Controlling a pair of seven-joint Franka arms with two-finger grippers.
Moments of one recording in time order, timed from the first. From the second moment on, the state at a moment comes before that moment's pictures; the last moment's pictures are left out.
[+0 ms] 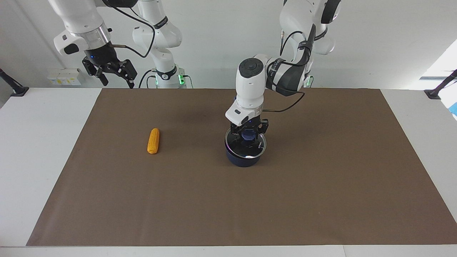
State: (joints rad) left arm -0.68 0.37 0.06 -1.51 0.06 1.89 -0.58; right arm -0.02 -0.13 0.01 -1.80 0.01 1.68 0.16
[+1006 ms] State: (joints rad) left arm -0.42 0.20 0.07 -1.75 0.08 1.82 -0.46; right arm -0.03 -0.01 0.01 -2.26 0.01 2.28 -0.12
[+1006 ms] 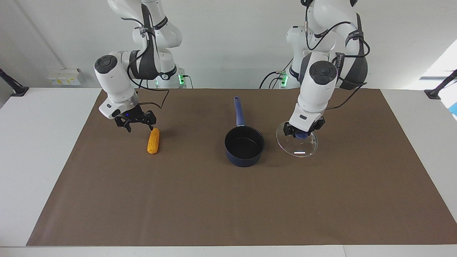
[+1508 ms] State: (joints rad) left arm -0.30 0.02 0.07 -2.12 0.14 2.04 -0.38; right arm -0.01 0.11 0.01 -2.27 0.01 2.37 -0.12
